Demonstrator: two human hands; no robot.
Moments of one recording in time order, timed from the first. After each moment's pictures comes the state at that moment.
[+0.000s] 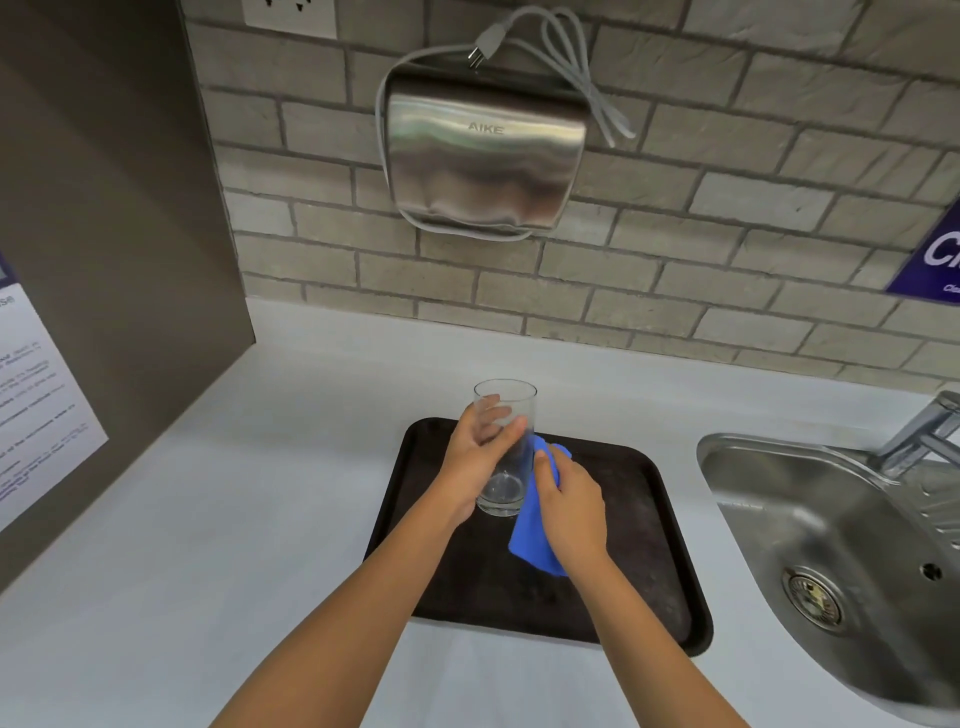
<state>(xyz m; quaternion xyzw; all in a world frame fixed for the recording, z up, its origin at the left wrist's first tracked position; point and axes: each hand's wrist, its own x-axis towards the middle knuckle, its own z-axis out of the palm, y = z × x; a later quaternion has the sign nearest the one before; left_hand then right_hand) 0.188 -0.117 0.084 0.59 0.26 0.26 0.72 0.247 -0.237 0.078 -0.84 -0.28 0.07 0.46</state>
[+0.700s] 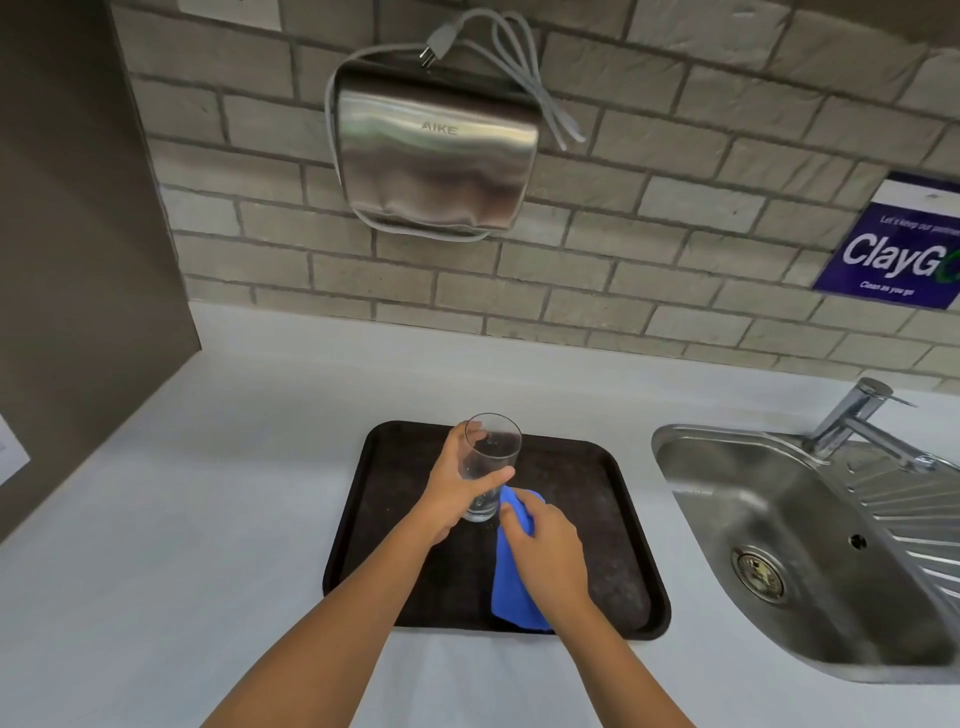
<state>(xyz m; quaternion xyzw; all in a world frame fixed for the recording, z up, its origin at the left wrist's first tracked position) 0.205 -0.123 0.035 0.67 0.22 0.21 0.67 0.233 -0.271 0.057 -0.88 -0.28 0.06 0.38</state>
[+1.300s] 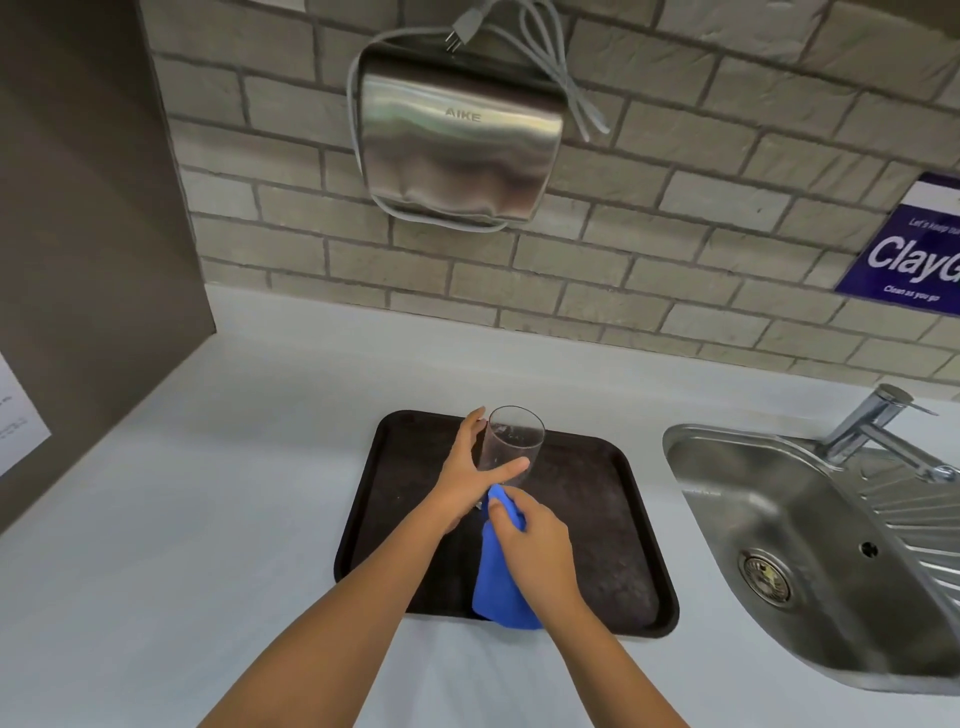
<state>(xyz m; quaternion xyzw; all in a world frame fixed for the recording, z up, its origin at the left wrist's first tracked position) 0.207 -0.121 0.034 0.67 0.23 0.20 0.68 0.215 -0.258 0.057 -0.86 -0.29 0.11 0.40</state>
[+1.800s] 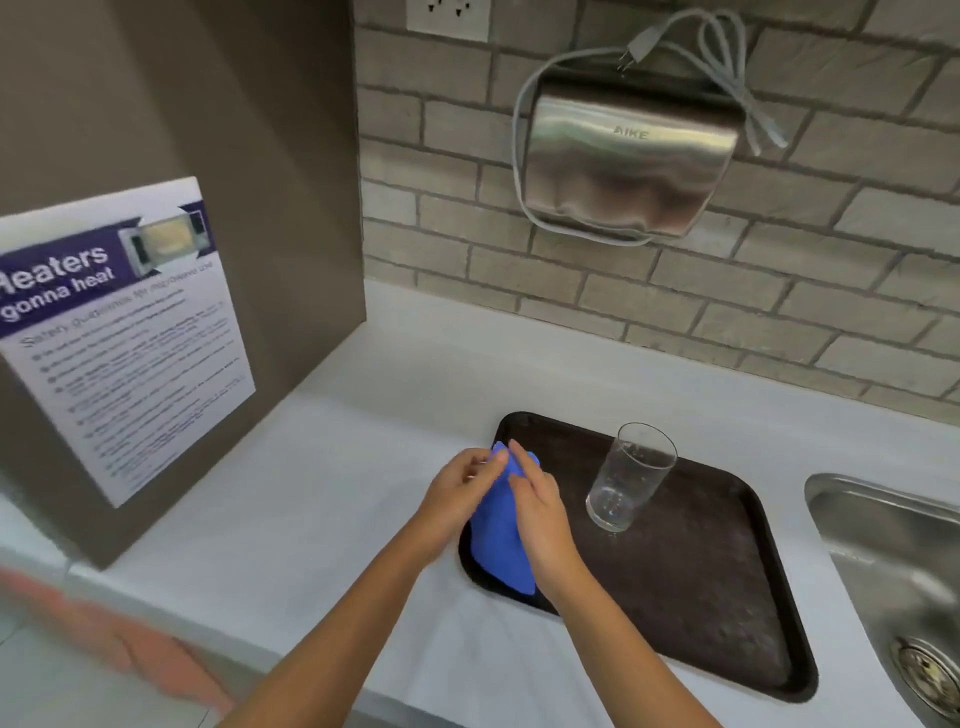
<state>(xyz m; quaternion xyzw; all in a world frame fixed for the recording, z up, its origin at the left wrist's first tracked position) 0.050 -0.084 0.054 0.63 0.37 0.23 0.64 0.139 -0.170 0.071 -0.71 -0.34 0.31 0.53</state>
